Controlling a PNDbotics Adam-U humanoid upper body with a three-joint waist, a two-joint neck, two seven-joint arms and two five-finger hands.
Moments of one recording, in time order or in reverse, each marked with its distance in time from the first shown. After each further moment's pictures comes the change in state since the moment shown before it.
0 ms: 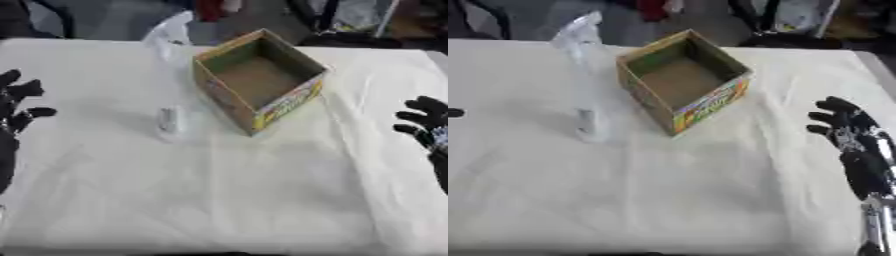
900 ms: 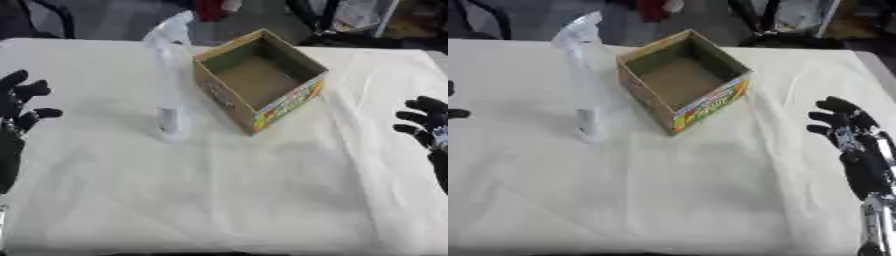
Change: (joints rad) left arm -0.037 0.044 -0.051 0.001 -0.035 -0.002 -0.045; right arm -0.001 0.000 0.000 0.000 0.000 0.000 0.001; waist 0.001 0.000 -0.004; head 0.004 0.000
